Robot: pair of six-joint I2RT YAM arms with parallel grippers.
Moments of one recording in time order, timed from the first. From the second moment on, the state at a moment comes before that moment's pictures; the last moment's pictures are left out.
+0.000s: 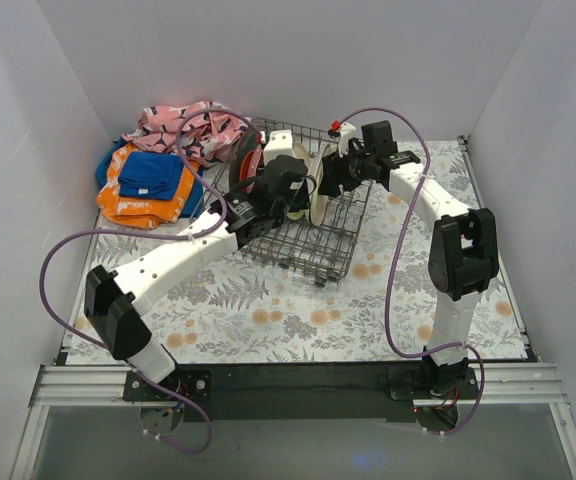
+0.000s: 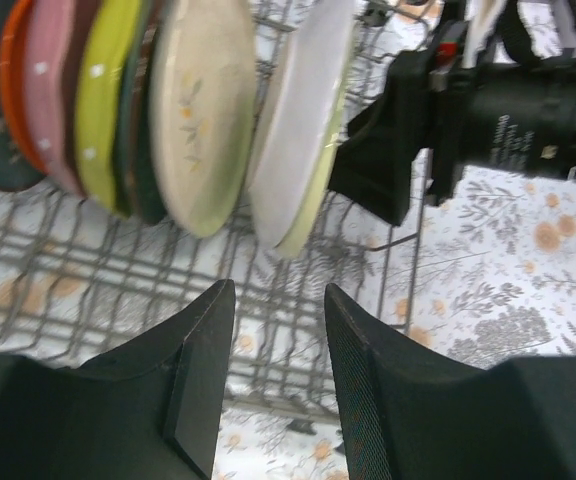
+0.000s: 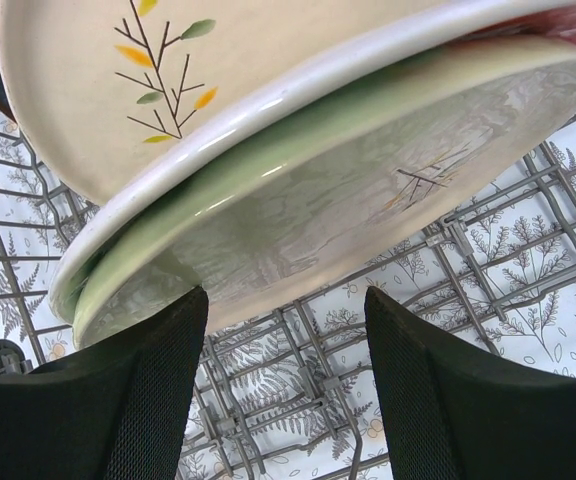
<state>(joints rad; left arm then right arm) -0.85 1.54 1.51 -0.51 -0.56 -0.59 0.34 1.95 1.64 -0.43 -0.54 -0.13</state>
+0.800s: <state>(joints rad) -0.65 1.89 1.76 -0.37 -0.12 -0.59 0.31 1.96 1.64 -0.40 -0.60 -0.09</state>
